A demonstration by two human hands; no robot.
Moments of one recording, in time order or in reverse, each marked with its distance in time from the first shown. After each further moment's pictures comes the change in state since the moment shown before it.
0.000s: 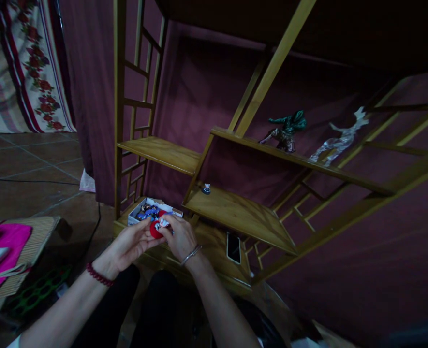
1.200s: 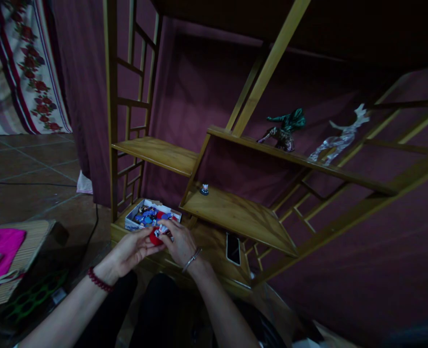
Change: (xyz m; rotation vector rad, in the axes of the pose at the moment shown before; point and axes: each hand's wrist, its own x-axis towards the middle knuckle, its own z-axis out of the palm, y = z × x) left_hand 0.015 -0.014 -0.007 0.042 0.049 -0.006; right_hand -0.005 0.021 0.001 0.023 -0.081 -0.027
